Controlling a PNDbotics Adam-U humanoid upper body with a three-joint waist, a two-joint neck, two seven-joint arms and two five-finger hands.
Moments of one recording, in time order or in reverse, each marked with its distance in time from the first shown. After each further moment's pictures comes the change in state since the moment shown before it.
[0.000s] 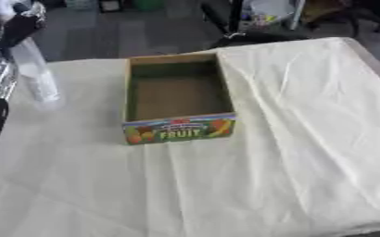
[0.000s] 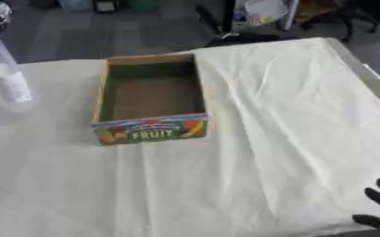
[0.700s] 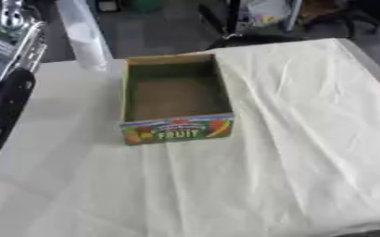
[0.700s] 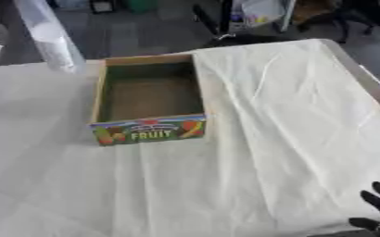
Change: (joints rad) left arm -0.149 -0.055 -0.197 -0.182 0.195 0.025 -0.179; right arm 0.004 0.000 0.025 0.000 -0.001 0.008 0.022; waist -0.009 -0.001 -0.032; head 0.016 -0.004
